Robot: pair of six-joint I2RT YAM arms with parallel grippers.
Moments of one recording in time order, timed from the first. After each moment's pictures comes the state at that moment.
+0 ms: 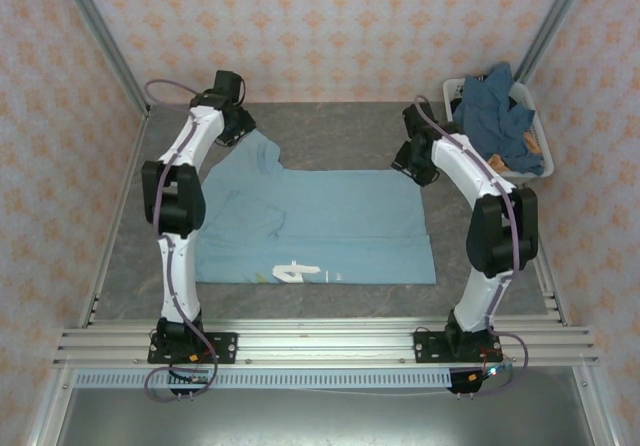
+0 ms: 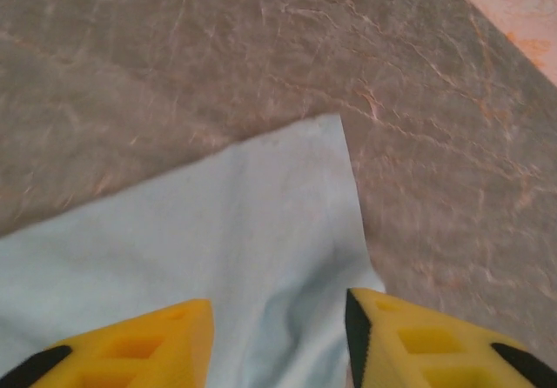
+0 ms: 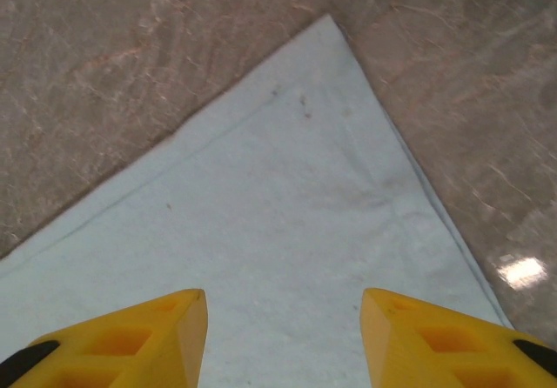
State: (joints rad) left arm -0.05 2.31 2.14 -0.87 -0.06 -0.75; right arm 0.23 1.84 1.55 -0.92 0.04 0.79
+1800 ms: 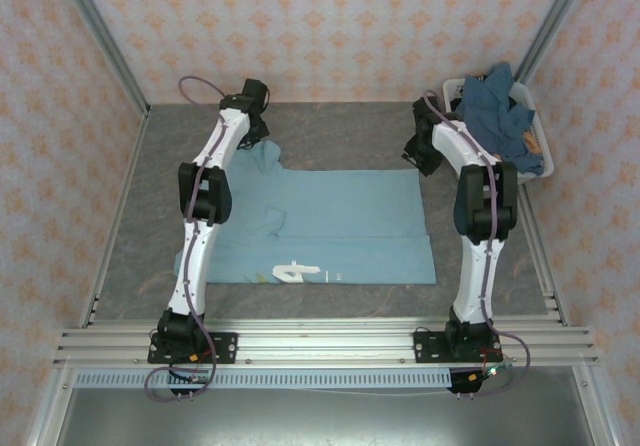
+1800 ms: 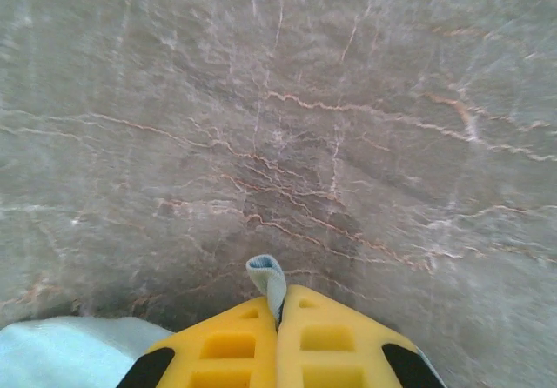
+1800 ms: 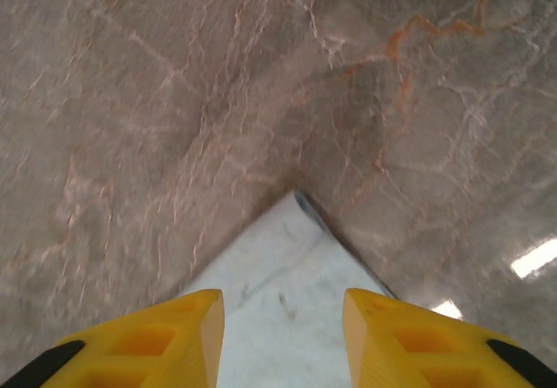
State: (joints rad) left arm -0.12 2.67 2.60 -1.12 -0.25 -0.64; right arm 0.12 2.16 1.79 -0.91 0.06 0.86
